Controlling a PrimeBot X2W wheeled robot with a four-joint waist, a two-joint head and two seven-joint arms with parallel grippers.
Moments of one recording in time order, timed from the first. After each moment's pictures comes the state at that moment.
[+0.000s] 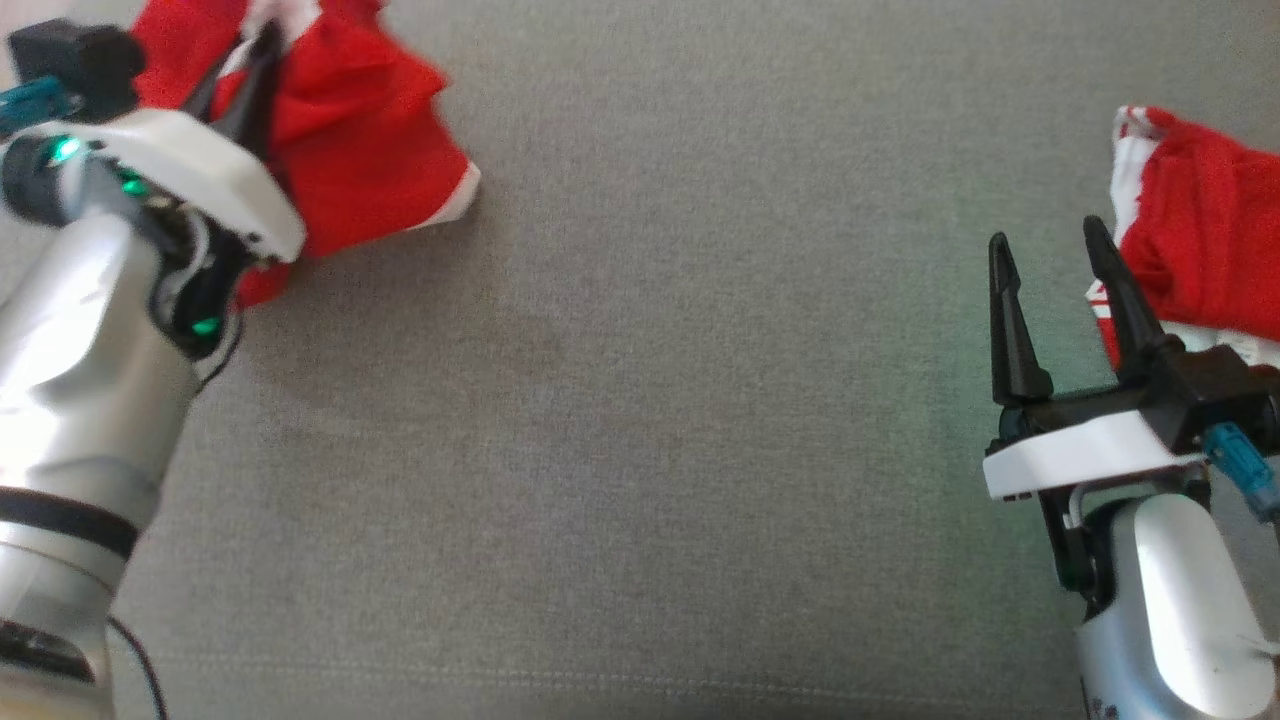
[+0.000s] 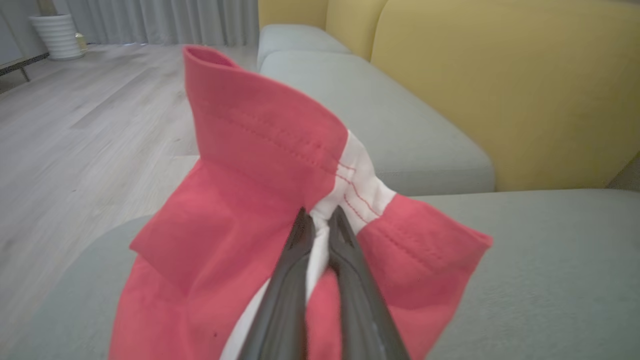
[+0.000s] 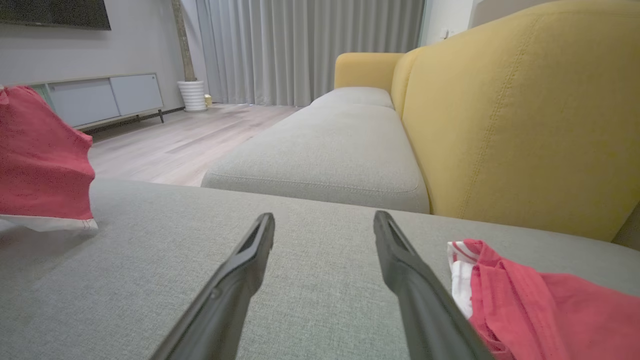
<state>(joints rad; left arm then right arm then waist) -0.95 0.38 -0.68 0.85 -0.77 -0.13 -0.20 -0.22 -0.05 0.00 0.11 -0.01 0.13 -0.14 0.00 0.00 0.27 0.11</state>
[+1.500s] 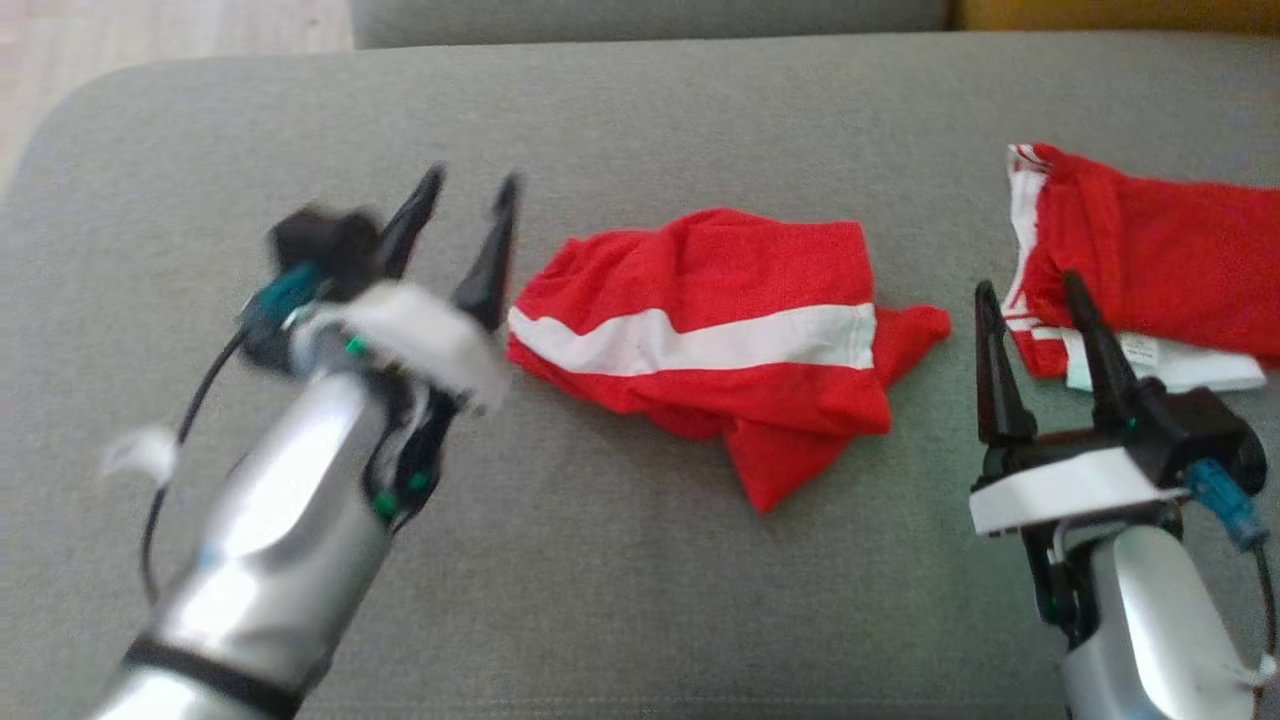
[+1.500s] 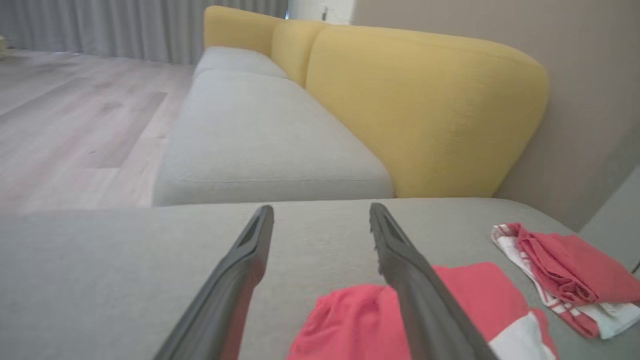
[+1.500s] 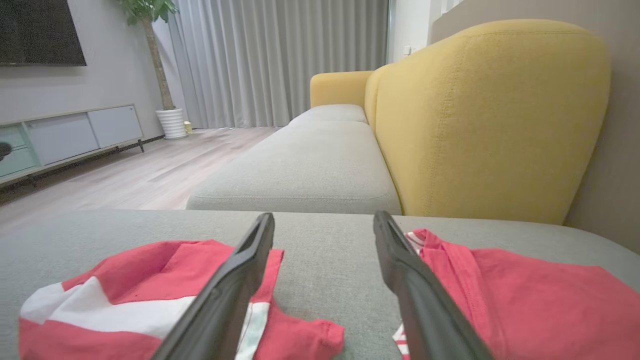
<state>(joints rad) -0.67 0.20 -0.69 0.54 -0.69 0.08 -0.25 -0.20 -0.05 0.02 0.23 0.06 0.13 -0.21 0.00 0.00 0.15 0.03</state>
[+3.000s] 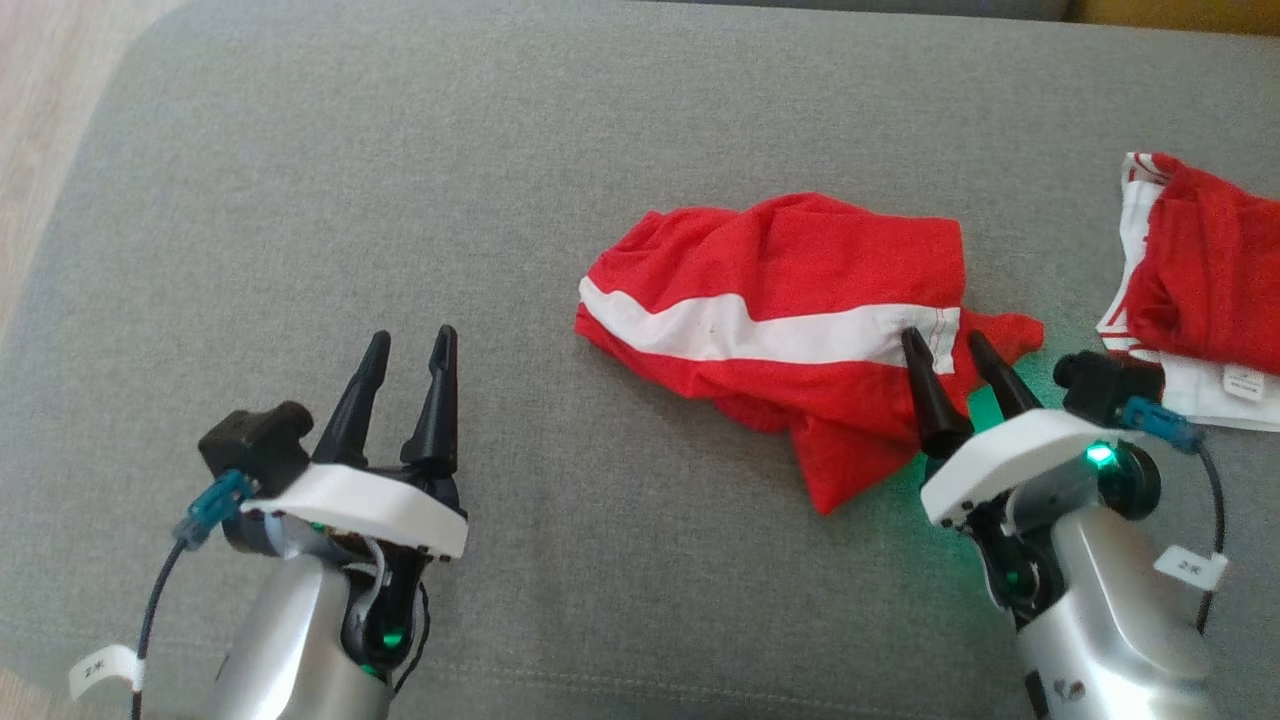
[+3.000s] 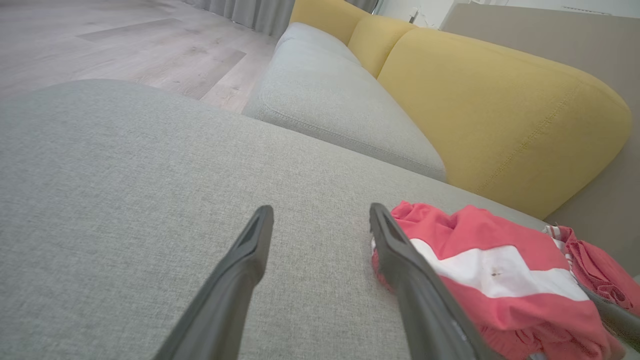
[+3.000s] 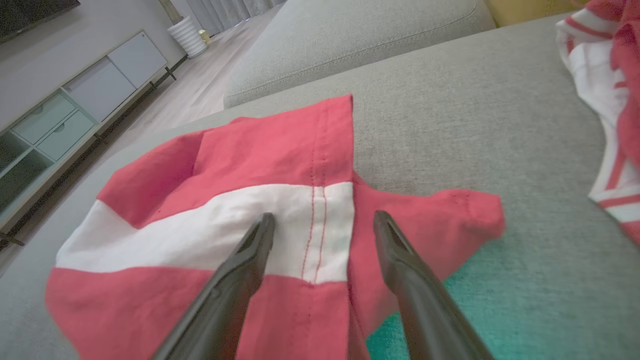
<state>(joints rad) -0.24 0.05 -0.21 0.38 -0.45 -0.11 -0.25 -0.29 -0.05 0.10 0.47 0.36 0.13 0.03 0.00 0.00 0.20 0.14</state>
